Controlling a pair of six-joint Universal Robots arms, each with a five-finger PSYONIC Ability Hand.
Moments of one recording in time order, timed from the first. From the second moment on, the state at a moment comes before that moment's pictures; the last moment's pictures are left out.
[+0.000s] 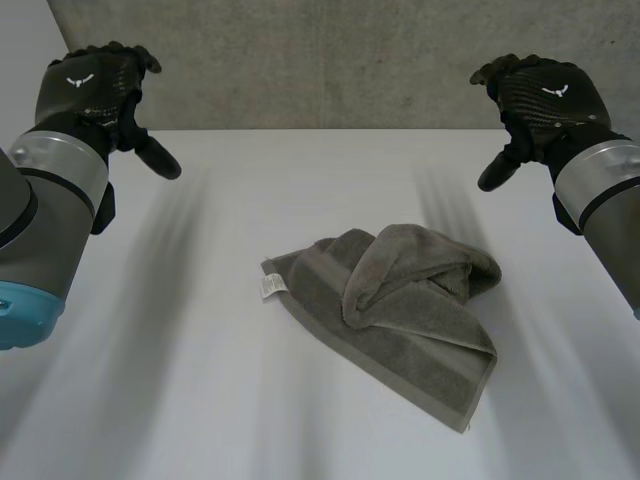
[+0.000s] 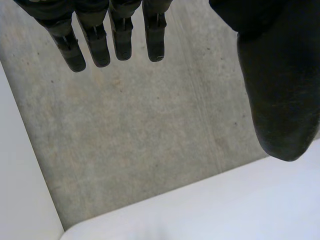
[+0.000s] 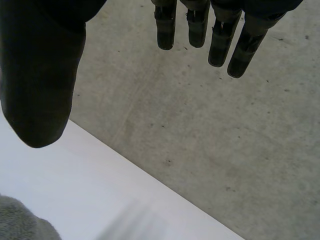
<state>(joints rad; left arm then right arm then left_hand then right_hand) 4.31 -1.75 -1.39 3.20 -1.75 3.15 1.89 -1.37 1.42 -0.09 1.47 2.96 0.25 0.25 0.23 0.23 0.05 0.25 0.25 0.22 0.25 0.06</state>
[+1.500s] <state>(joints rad) 3.95 -2.43 -1.13 3.22 -1.64 2.75 1.92 -0.85 1.31 -0.16 1.22 2.82 0.93 0.95 0.23 0.23 0.77 0.30 0.30 0.22 0.25 0.13</state>
